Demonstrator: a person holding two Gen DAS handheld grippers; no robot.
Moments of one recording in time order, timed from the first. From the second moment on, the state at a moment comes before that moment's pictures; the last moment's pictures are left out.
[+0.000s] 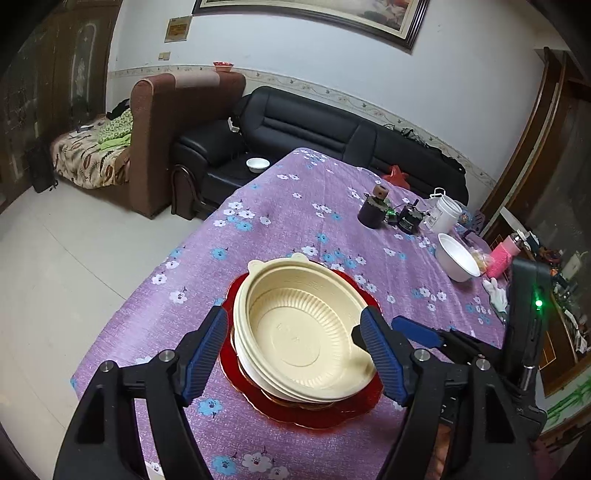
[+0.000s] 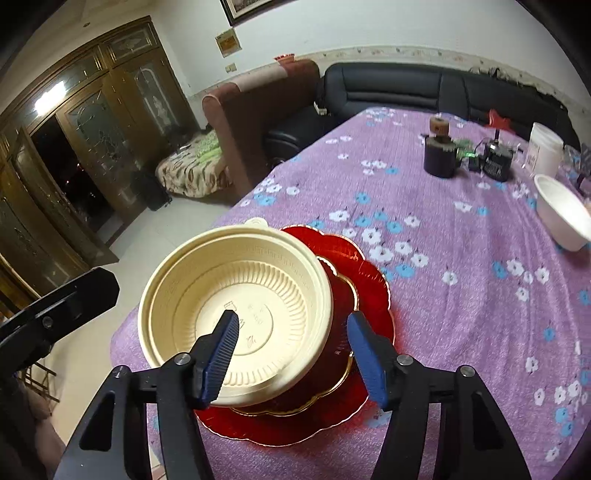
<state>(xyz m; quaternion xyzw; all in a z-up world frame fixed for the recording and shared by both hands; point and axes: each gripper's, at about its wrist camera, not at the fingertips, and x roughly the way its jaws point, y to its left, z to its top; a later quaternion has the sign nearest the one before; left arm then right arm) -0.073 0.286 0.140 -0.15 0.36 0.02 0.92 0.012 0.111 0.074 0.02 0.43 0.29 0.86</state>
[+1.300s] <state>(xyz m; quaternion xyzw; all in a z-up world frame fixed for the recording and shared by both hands) -0.045 0.341 0.088 -0.18 0.39 0.13 0.89 0.004 0.051 0.073 0.06 0.41 0.25 0.88</state>
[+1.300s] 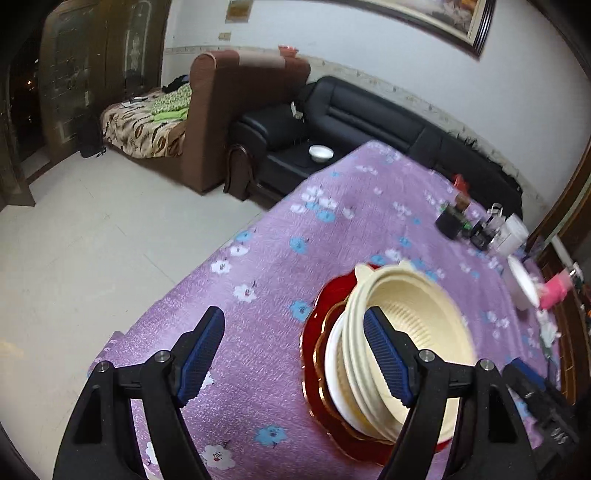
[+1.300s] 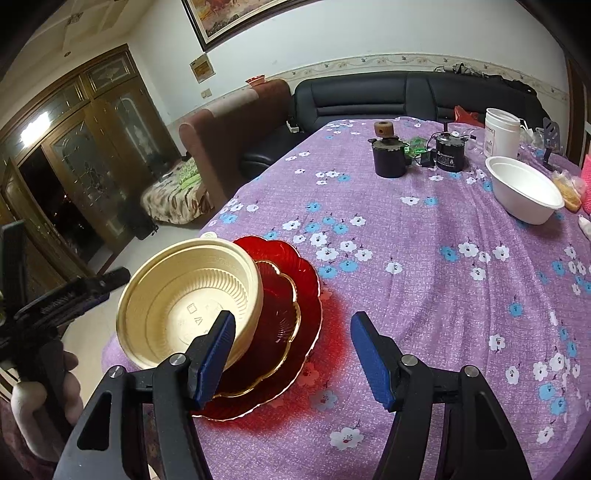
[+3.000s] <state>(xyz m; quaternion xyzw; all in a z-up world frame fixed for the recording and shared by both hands) 0.008 0.051 0.141 0.09 0.39 -0.08 0.91 0.032 -0.151 0.051 0.18 0.41 0.11 0.89</state>
